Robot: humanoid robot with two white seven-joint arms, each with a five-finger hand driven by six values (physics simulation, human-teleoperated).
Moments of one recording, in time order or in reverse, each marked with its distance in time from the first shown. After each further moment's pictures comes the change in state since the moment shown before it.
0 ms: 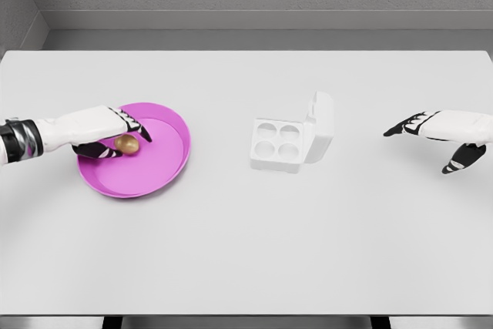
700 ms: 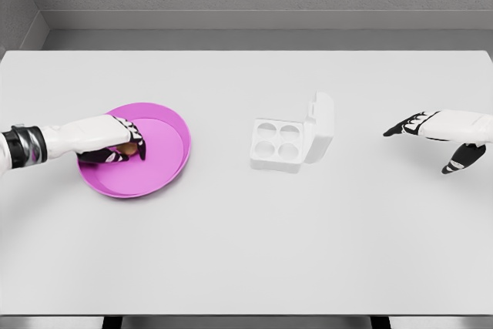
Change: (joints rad) left arm 0.006 0.006 -0.032 -0.010 0.015 0.000 -0.011; right arm 0.000 0.000 0.000 -0.002 0.000 0.000 0.000
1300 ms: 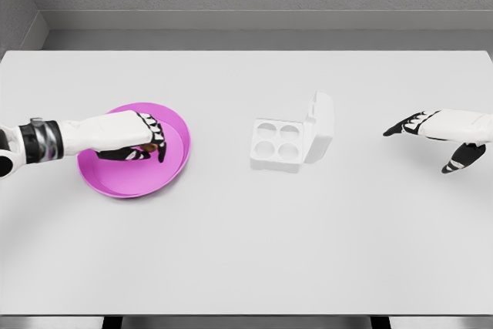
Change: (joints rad) left arm -0.011 -0.020 0.002 -0.138 0.014 -0.001 -0.054; right arm -0.002 -0.001 0.000 -0.001 0.000 0.000 0.000
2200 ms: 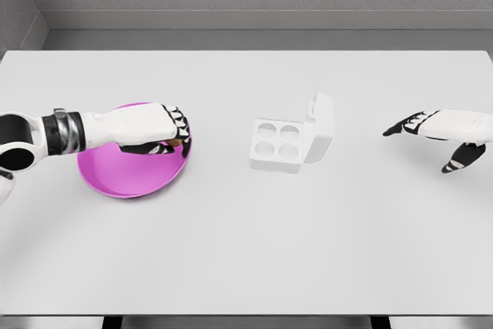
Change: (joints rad) left arm -0.037 -0.064 -0.004 -0.062 -0.012 0.000 -0.025; right arm -0.002 0.000 0.001 -0.001 0.000 0.000 0.000
